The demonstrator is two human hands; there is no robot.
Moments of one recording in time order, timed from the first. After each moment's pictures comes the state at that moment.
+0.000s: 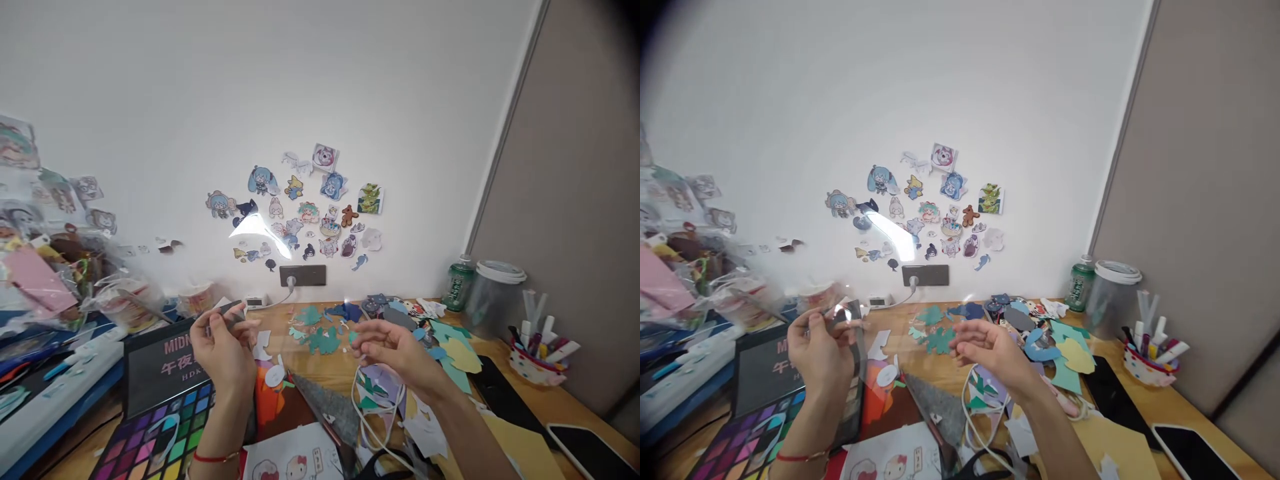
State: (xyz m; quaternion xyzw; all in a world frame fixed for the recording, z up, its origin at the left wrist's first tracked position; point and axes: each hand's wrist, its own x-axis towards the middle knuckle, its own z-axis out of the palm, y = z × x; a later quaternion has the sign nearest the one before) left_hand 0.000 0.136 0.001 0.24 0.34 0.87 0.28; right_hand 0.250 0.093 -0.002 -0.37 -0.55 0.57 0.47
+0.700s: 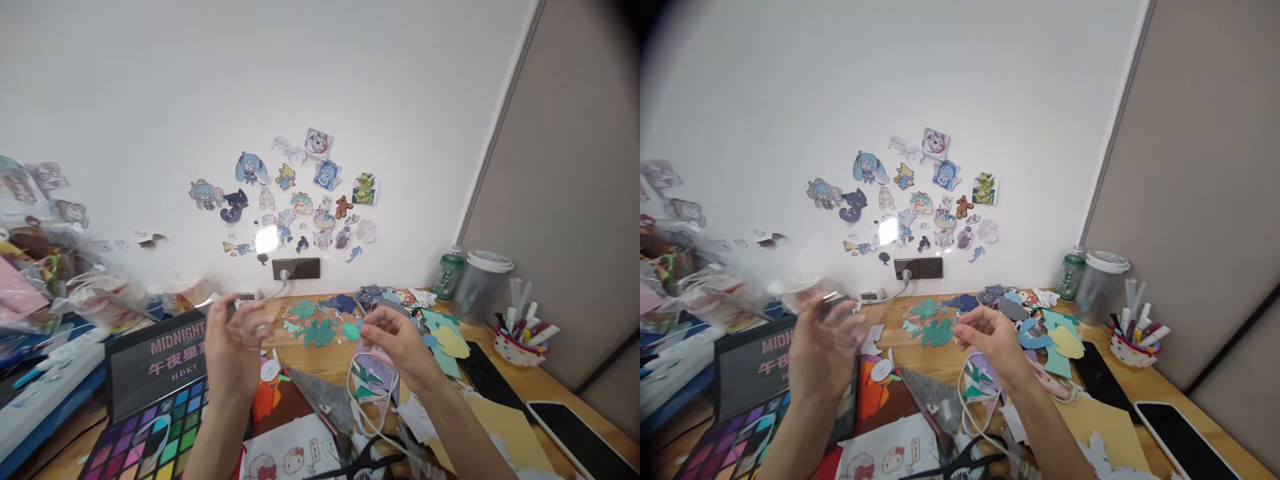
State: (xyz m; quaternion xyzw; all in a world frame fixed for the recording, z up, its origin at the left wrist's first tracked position) left_hand 0.012 0.112 0.014 0.33 0.26 0.78 0.47; right_hand 0.233 0.092 -0.003 -0.39 -0.49 0.51 0.59
